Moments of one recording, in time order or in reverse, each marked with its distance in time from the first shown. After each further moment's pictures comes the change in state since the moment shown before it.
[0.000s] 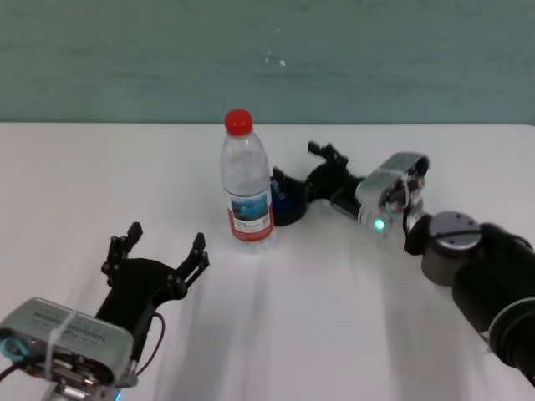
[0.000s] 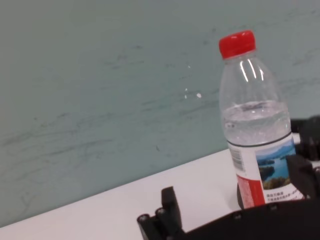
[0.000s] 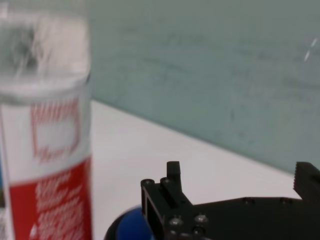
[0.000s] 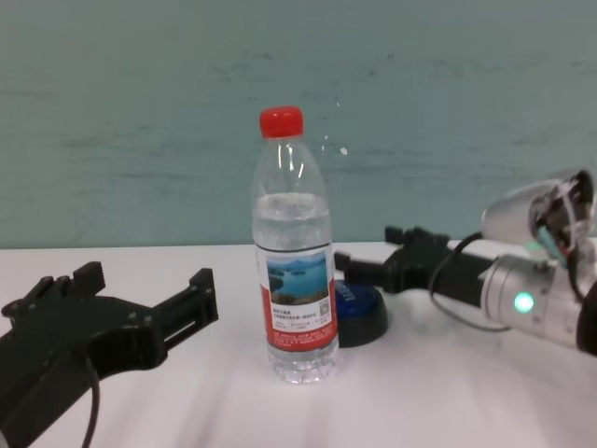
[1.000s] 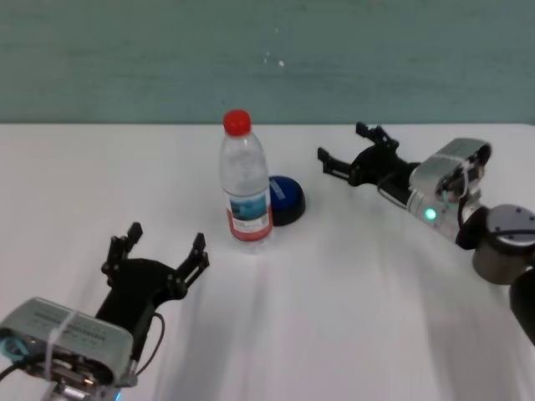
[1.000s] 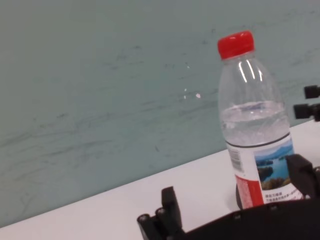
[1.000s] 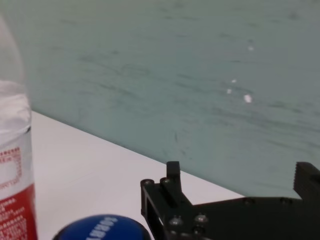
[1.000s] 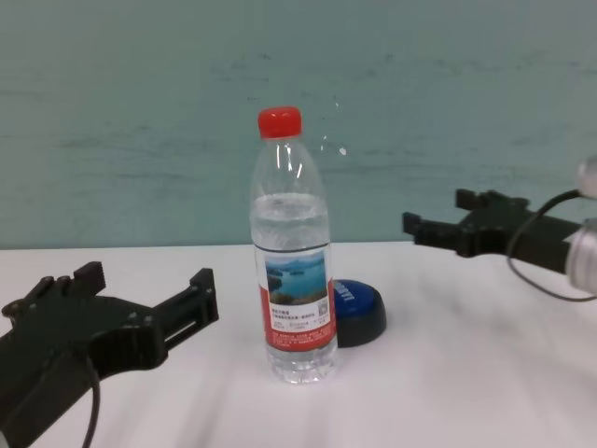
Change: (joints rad) left arm 0.000 0.000 0.000 0.000 0.000 0.000 0.000; right arm -0.174 0.145 0.026 -0.398 0.065 0.167 -0.044
